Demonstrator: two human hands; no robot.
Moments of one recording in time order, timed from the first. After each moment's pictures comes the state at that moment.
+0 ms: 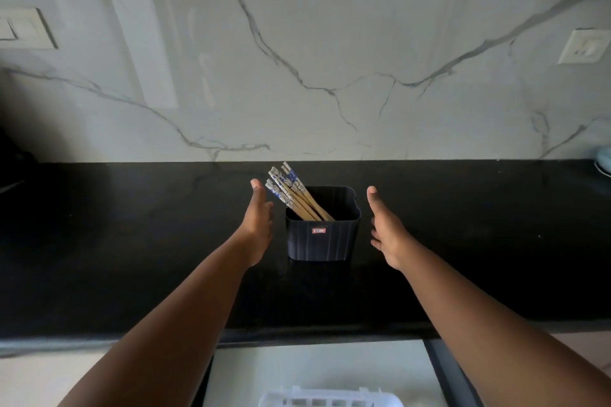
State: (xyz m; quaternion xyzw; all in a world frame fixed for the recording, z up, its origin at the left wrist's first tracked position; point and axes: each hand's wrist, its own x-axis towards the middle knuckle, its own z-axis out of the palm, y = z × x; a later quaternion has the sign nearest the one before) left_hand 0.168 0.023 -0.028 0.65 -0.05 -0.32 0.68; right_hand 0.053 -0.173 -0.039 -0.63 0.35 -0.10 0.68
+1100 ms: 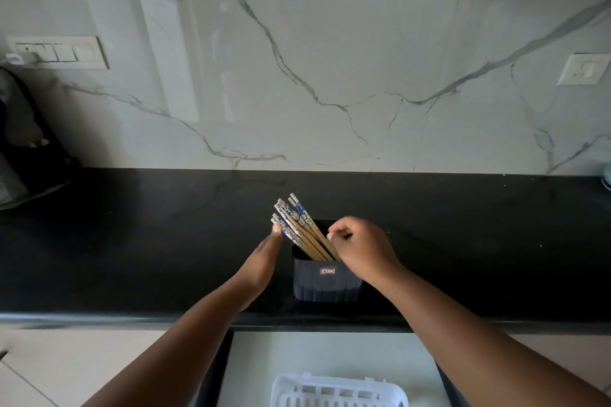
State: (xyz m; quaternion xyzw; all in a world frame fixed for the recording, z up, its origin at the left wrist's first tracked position) left_hand 0.092 0.093 -0.047 0.77 -0.20 -0.23 0.56; right_hand 0.005 -0.085 -0.015 -0.91 0.15 -0.20 0.34
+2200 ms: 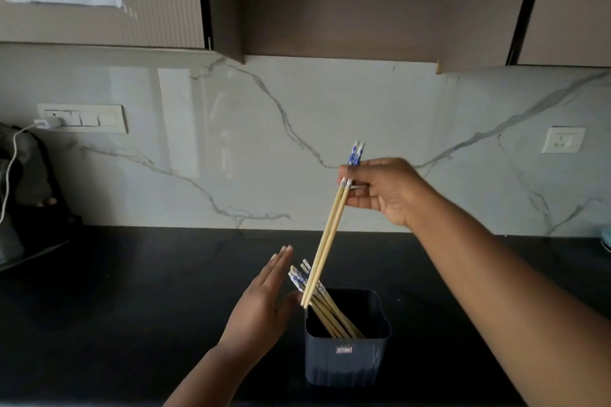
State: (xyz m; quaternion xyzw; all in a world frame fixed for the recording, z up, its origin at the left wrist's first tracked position) left_hand 0.102 0.120 0.005 0.80 -0.40 0.12 0.43; right_hand 0.048 -0.087 0.188 -0.69 0.11 -0.20 0.69
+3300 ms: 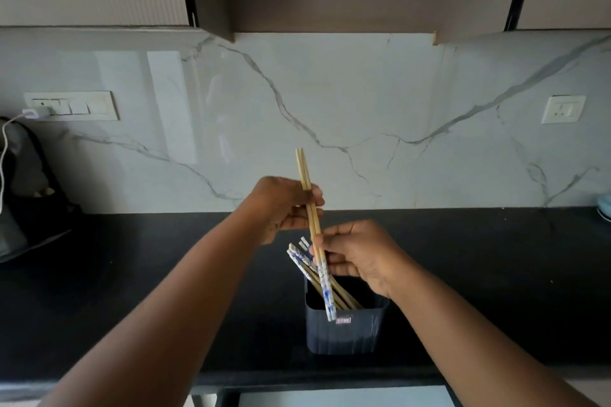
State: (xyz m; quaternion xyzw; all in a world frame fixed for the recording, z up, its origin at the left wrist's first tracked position) left_hand 0.122 0.077 0.134 0.68 -0.21 -0.22 0.67; right_hand 0.013 -0.045 0.085 -0.70 0.13 -0.09 0.70
